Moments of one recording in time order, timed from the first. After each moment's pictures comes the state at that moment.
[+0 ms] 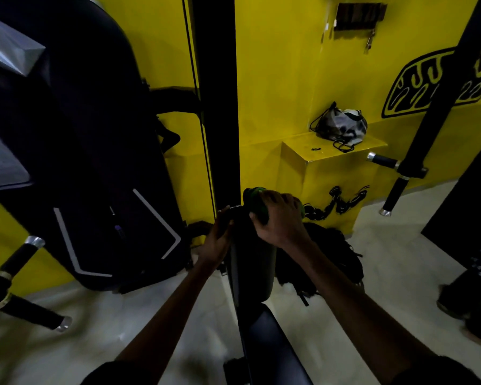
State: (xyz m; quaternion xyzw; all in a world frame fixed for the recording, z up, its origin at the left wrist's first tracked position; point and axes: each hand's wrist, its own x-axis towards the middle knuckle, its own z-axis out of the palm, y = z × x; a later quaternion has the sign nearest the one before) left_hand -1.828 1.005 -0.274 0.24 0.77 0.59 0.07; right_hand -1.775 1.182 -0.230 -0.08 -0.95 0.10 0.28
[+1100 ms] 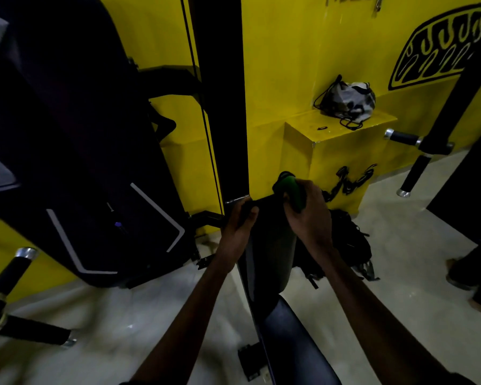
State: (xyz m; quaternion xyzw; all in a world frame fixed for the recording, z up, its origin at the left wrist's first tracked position) left_hand -1.856 1.017 -0.281 0.22 0.74 0.62 0.14; right_hand -1.792 1.189 -0.265 -0.19 -0.85 0.34 0.35
